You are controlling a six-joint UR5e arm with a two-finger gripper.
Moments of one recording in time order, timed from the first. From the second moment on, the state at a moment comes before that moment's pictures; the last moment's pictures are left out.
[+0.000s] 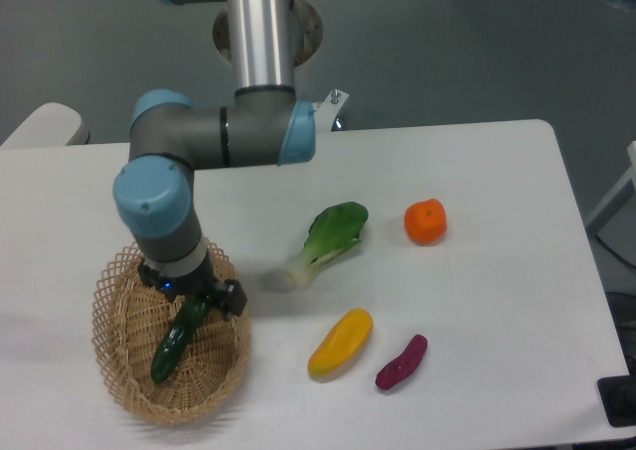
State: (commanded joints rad) arm 2.05 -2.08 -1.61 -0.95 1.60 0.46
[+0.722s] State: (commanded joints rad) arm 2.02 -2.12 -1.62 -0.91 1.60 0.47
